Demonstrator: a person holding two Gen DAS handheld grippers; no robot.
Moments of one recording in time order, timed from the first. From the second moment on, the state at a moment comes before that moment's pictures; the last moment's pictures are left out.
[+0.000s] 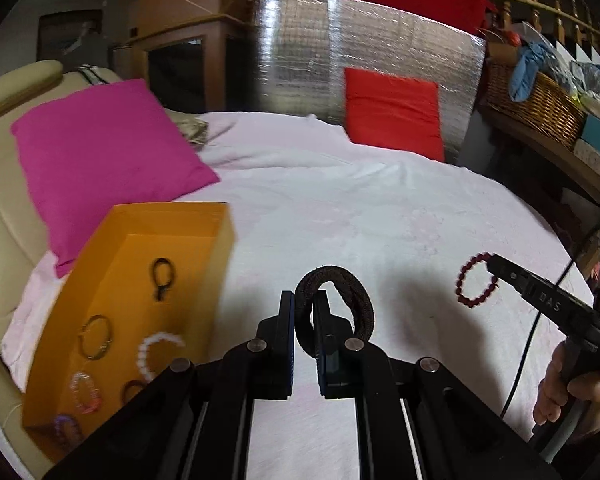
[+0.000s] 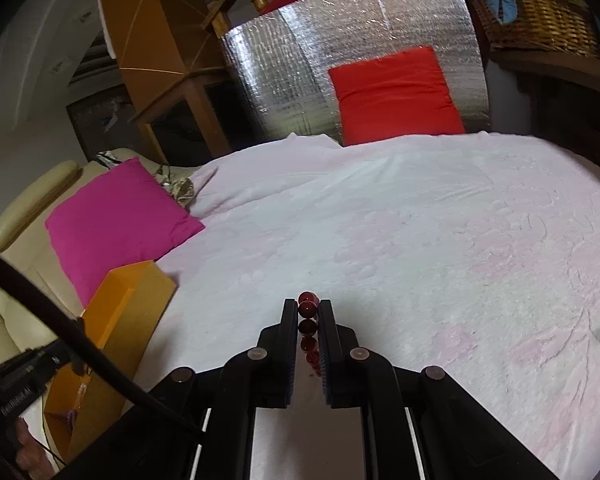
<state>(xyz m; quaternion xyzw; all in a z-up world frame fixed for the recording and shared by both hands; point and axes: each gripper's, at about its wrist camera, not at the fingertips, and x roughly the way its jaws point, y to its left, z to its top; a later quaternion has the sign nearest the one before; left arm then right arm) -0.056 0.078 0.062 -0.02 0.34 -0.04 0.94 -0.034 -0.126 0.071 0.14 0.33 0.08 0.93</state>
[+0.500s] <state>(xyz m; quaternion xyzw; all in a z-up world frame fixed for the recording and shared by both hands) -0.107 0.164 0.107 -0.07 0.28 0.00 0.96 -0.076 -0.085 0.091 0.15 0.34 0.08 0.93</state>
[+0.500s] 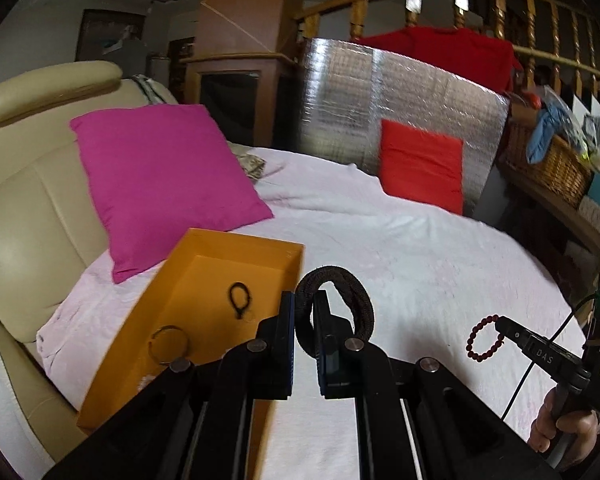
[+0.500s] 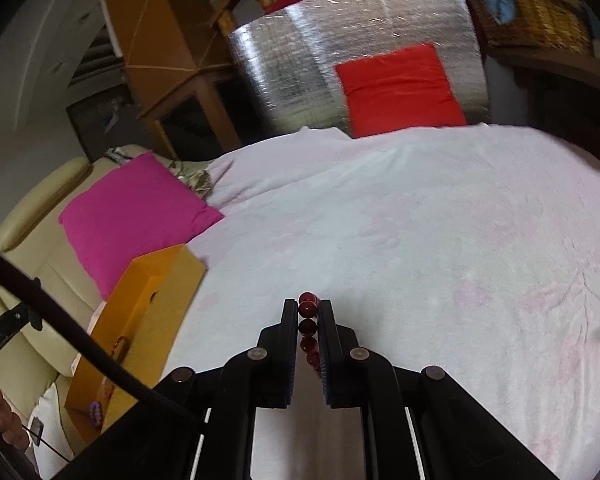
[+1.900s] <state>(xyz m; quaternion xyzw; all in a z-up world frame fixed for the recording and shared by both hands) -0.133 0.331 0.051 -0.12 0.31 0.15 0.93 -0.039 0.231 0.118 0.01 0.37 0.32 0.87</state>
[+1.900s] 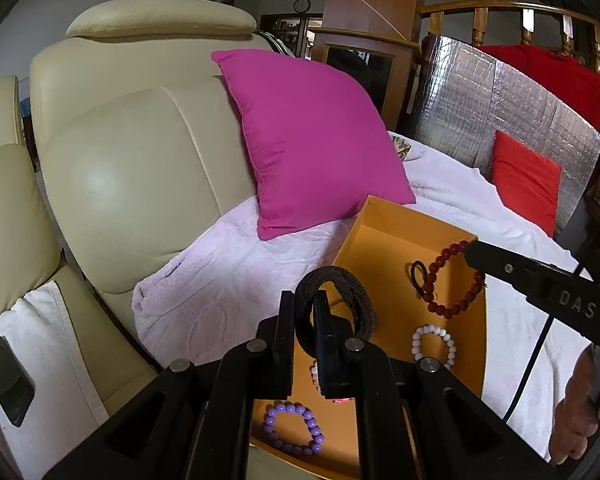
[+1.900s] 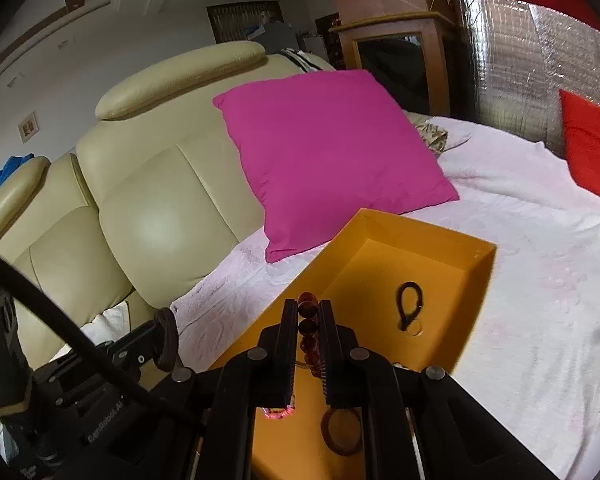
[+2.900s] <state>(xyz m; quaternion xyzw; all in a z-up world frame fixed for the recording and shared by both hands) 0.025 0.290 0.010 -0.06 0.43 0.05 0.90 0.102 0.183 0.062 0.11 0.45 0.21 0.86</state>
